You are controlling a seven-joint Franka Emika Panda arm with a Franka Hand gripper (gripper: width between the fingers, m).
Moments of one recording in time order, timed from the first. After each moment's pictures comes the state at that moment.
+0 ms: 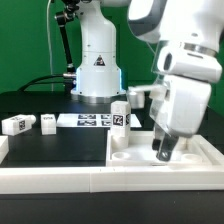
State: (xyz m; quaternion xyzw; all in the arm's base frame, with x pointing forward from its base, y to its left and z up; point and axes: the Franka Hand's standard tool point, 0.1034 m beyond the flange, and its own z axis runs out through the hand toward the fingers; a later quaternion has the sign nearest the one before) arm 0.626 0.048 0.055 0.74 0.66 -0.02 0.13
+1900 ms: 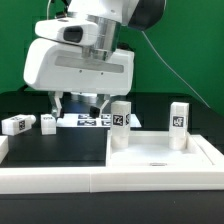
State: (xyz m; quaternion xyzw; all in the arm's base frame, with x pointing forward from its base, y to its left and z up) arm 0.544 -0.073 0.075 0.96 0.26 -0.01 0.09
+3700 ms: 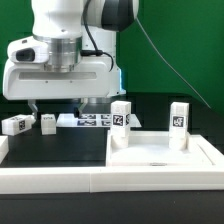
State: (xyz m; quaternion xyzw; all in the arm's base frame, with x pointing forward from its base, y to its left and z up) arm 0.445 -0.113 0.047 0.99 0.08 -0.10 0.01
